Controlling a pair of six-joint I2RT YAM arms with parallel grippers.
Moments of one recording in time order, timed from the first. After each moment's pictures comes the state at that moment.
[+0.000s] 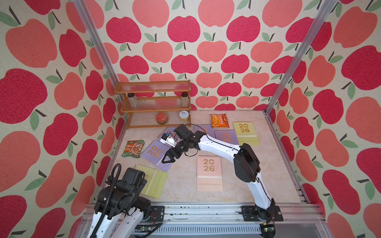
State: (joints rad) left arm -0.33 0.44 0.84 -1.63 -0.31 -1.37; right arm 1.02 2.21 1.91 -0.59 -0.74 0.11
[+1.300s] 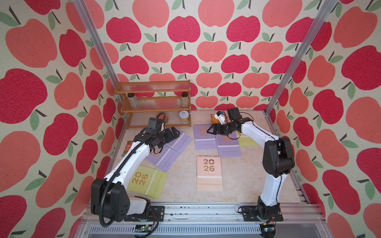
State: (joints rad) left arm -0.32 1.43 1.19 -0.55 0.27 -0.68; right arm 0.33 1.93 1.52 -0.58 -0.62 0.18
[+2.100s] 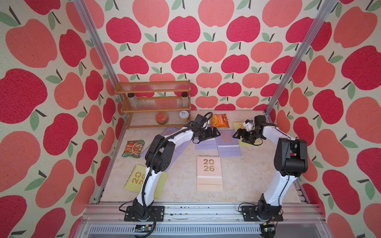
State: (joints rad) left arm -0.62 2.24 1.76 -0.32 0.47 -0.70; right arm 0.01 1.91 1.34 -0.63 -0.51 0.14
